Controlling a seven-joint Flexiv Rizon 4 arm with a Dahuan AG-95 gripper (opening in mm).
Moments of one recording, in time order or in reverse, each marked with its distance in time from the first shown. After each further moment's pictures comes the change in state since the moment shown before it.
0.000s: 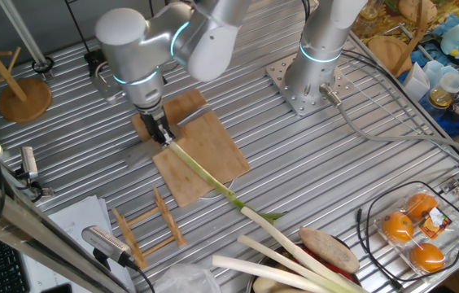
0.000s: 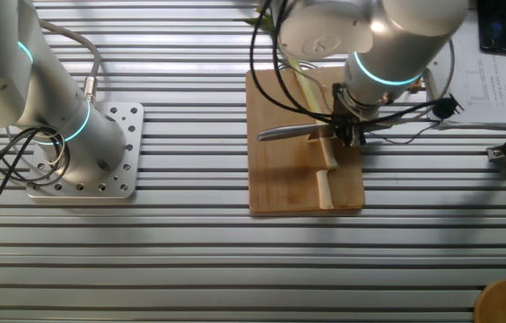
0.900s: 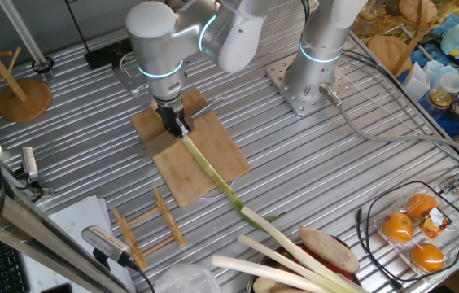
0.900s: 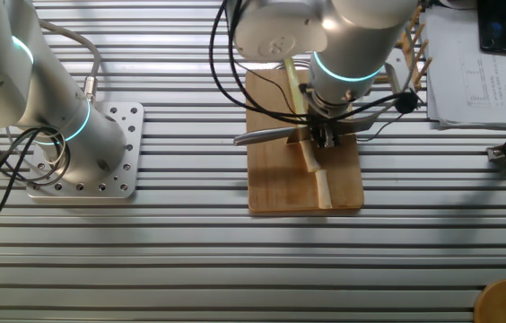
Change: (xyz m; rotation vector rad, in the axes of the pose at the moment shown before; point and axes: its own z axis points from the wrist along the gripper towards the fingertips) arm 0.037 0.001 -0.001 0.040 -0.024 -0.007
